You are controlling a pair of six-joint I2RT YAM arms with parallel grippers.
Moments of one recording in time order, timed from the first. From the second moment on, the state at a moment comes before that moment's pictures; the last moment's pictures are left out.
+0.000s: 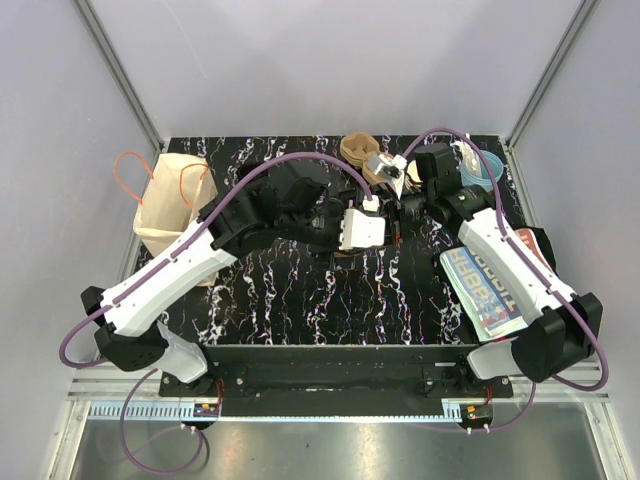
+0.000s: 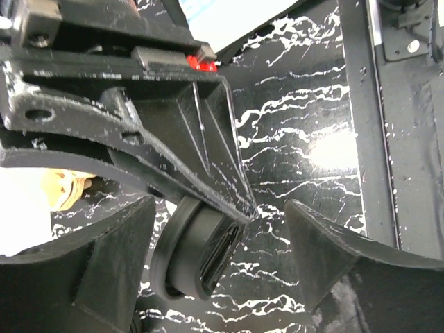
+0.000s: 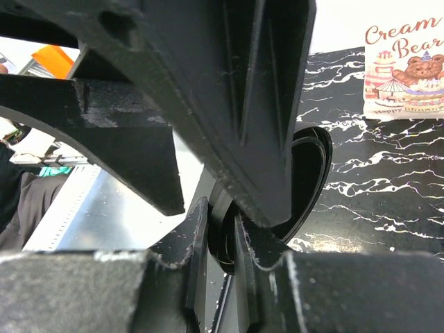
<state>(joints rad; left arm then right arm) -1.00 1.48 1.84 -1.00 0.33 0.69 0.42 1.40 1.33 -0.55 -1.46 -0.26</state>
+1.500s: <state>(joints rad) -1.04 1.69 2.14 -1.35 0.22 0.84 0.42 1.36 1.30 -0.58 -1.45 -0.26</state>
